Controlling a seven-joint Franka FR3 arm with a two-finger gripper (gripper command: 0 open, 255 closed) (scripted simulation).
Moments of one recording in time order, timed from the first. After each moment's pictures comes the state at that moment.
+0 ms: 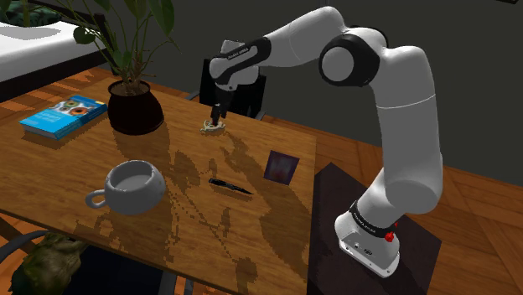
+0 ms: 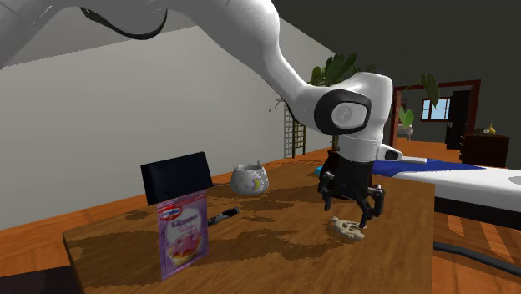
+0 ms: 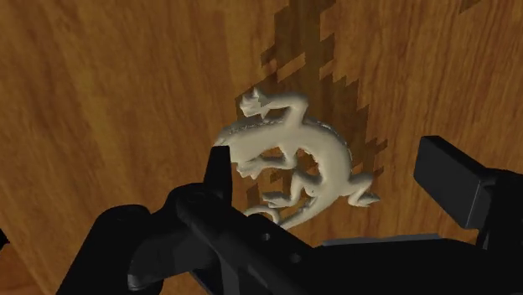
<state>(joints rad) 0.17 0.65 -0.10 -1.59 0.29 2.23 -0.59</state>
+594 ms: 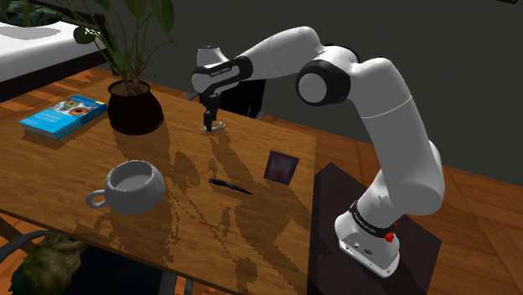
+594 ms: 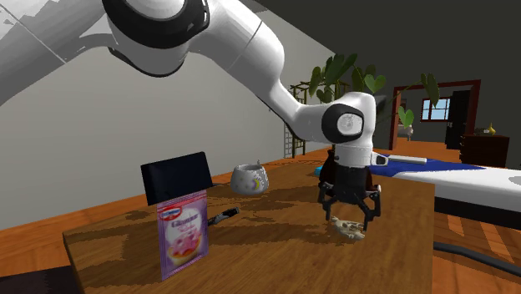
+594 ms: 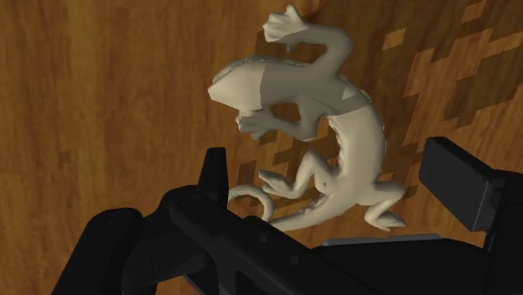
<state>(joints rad) 0.26 0.85 -0.13 -1.32 0.11 2.10 -0.63</state>
